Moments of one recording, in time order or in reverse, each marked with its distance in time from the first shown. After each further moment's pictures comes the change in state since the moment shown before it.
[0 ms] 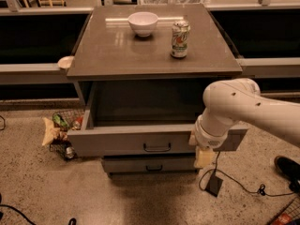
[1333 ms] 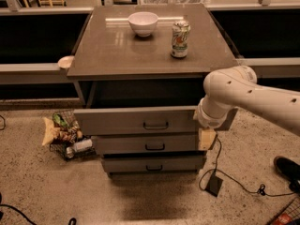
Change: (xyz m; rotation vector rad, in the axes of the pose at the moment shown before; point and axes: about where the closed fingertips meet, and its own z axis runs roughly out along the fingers) arm 0.031 -0.090 -0.001 0.153 0.062 0.031
